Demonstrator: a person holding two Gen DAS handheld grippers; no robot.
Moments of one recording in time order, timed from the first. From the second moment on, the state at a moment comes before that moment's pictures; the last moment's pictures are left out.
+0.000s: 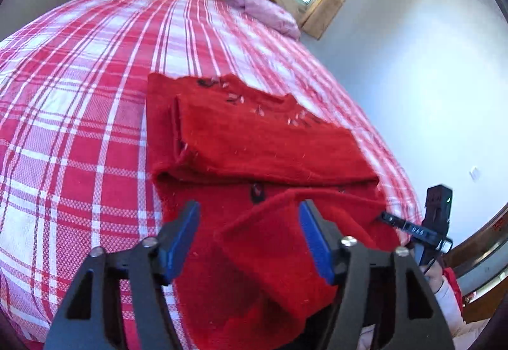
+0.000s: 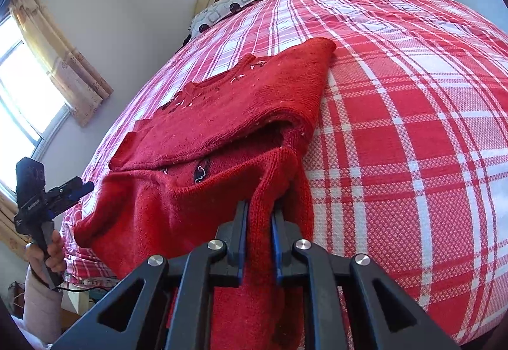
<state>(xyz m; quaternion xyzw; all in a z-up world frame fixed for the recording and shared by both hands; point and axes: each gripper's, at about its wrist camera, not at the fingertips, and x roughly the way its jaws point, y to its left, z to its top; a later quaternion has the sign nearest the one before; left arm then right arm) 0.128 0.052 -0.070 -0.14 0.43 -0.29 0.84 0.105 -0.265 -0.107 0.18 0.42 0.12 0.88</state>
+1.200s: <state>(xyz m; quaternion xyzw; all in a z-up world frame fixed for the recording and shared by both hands) 0.119 0.041 -0.064 -0.08 0.42 -0.23 0.88 0.076 -0.254 -0.068 0.04 0.36 0.04 0.93</state>
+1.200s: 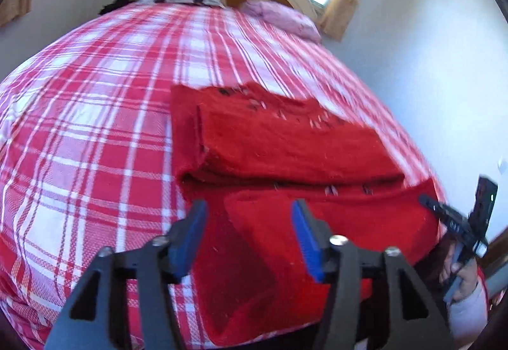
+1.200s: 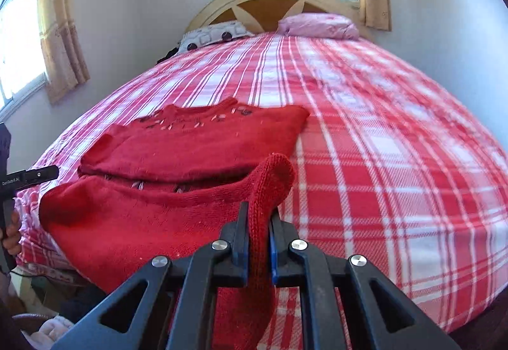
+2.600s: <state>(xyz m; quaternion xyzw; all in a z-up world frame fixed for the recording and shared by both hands) 0.163 0.004 -0.081 -0.01 0.47 -0.24 0.85 0.096 -0.255 -0.042 0.08 0.36 0.09 0.93</state>
